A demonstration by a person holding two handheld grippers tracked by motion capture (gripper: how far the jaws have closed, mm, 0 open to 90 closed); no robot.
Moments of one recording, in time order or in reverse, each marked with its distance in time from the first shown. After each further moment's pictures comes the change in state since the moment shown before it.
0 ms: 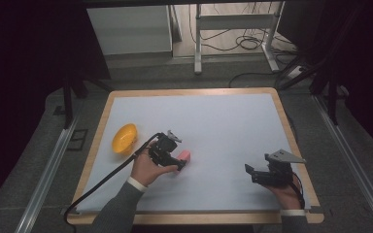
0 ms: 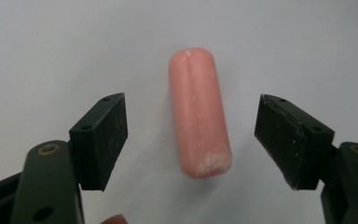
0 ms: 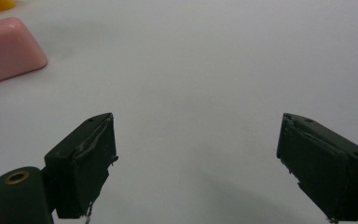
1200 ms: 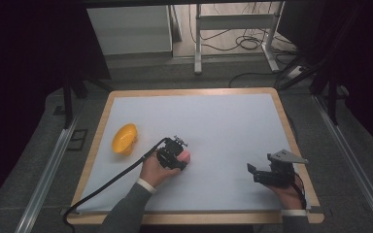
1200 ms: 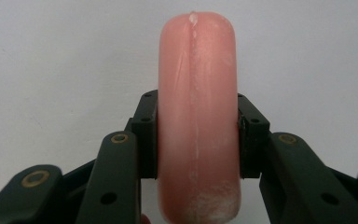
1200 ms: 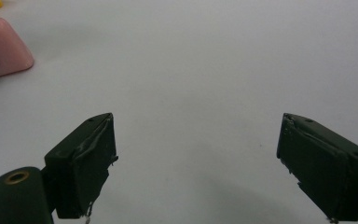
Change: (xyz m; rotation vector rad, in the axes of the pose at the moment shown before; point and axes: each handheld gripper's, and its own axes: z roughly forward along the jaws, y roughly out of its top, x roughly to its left) left arm -0.001 -0.004 0.039 0.097 0.000 -0.056; right arm -0.005 -0.002 -0.002 -0.004 -0.025 0.010
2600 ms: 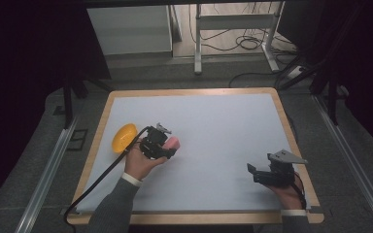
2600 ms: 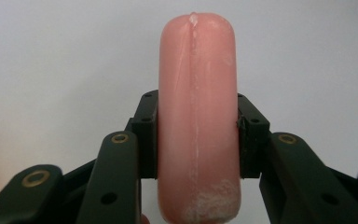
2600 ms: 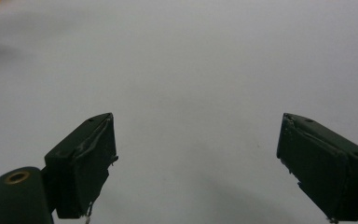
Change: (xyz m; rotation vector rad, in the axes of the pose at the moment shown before) left arm 0.033 -0.004 -0.056 -0.141 0.027 -0.034; right arm 0.000 -0.001 0.000 -0.003 -0.011 -0.018
